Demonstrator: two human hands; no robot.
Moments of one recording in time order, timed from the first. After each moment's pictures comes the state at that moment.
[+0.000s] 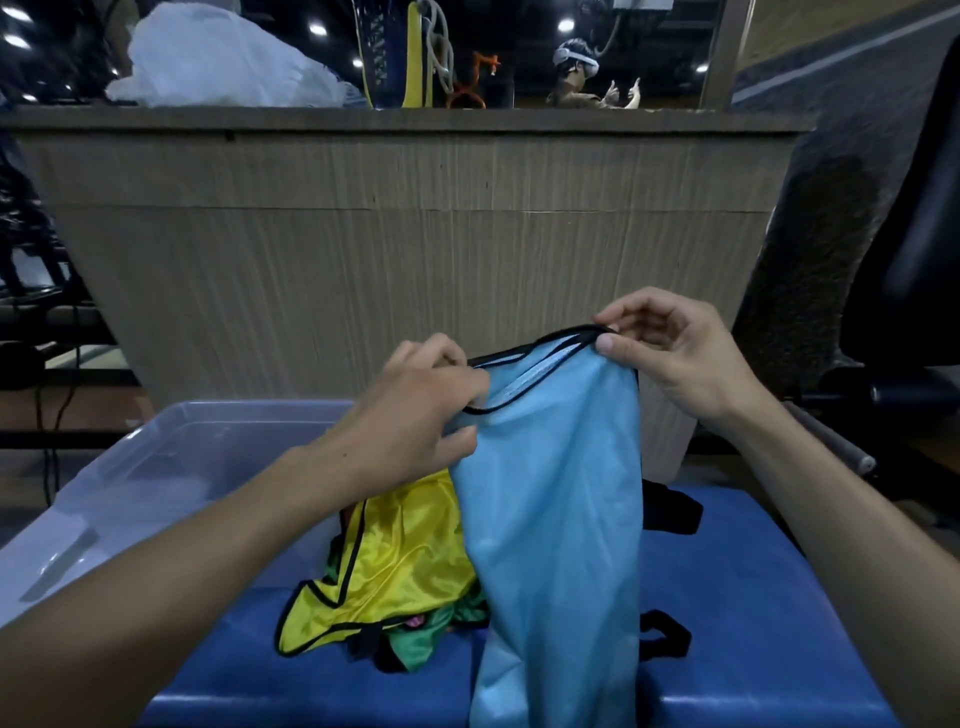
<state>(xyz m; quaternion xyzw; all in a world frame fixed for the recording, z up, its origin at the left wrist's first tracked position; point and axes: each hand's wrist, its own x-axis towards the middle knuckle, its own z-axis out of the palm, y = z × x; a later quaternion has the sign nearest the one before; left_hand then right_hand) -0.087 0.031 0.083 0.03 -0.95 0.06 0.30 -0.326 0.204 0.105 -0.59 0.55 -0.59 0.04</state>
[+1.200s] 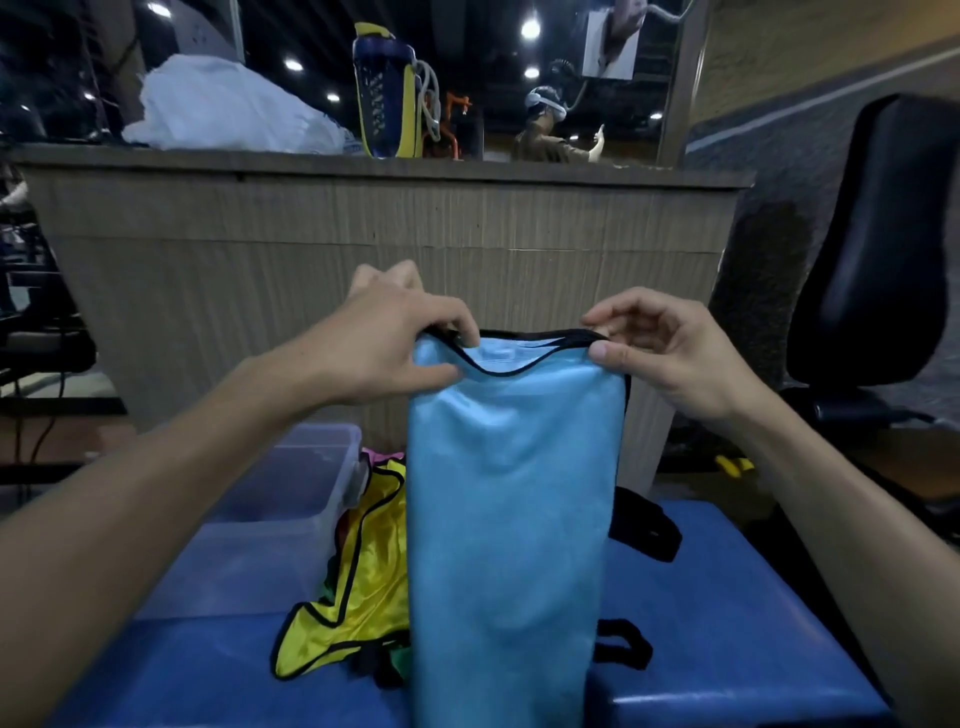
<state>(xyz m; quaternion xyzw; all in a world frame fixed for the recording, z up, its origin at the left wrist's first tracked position) -0.057 0.024 0.176 0.02 -0.95 0.01 0.30 -0.286 0.232 0.144 -0.61 0.56 -0.56 0.03</state>
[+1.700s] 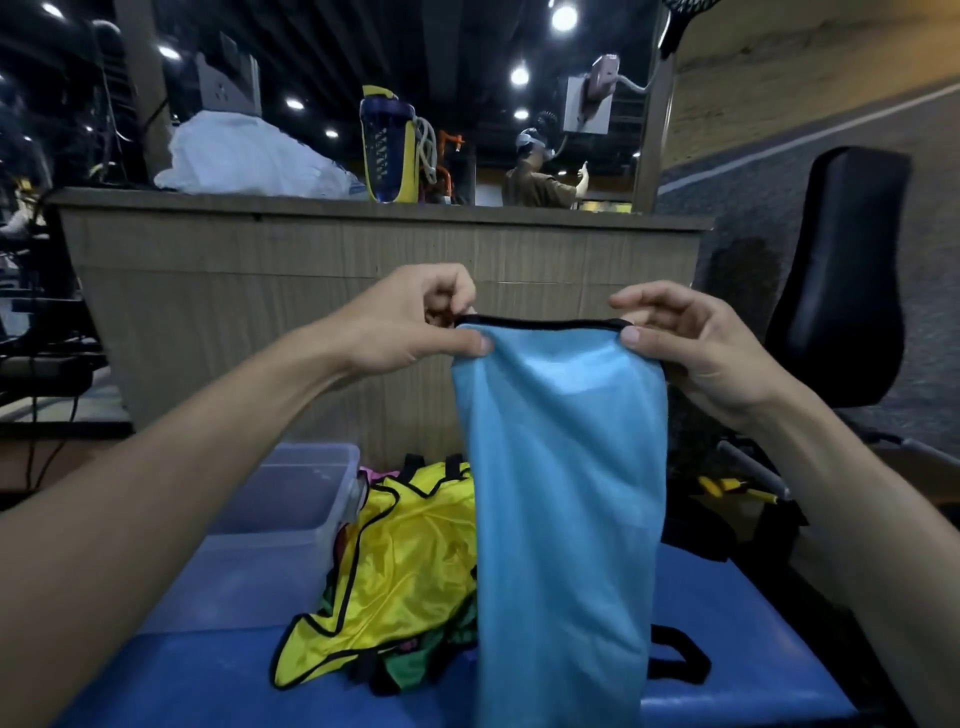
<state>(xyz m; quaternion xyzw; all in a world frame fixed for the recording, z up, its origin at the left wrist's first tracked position) -0.043 0.060 0.215 -0.02 -0.90 -0.36 0.25 -0.264 0.278 0.182 -0.55 0.50 -0.65 0.15</state>
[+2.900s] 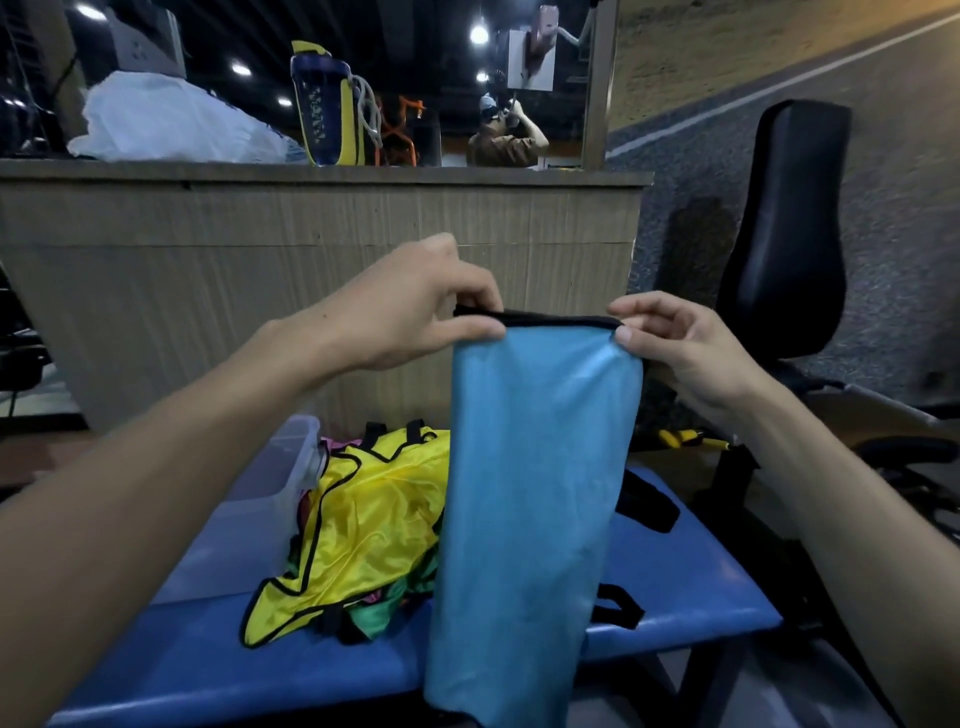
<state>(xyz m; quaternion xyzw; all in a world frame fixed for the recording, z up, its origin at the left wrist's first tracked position) -0.071 0.116 0.204 -0.05 -0.95 0.01 0.29 -0.291 0.333 0.134 -0.46 0.58 -0.67 0.12</state>
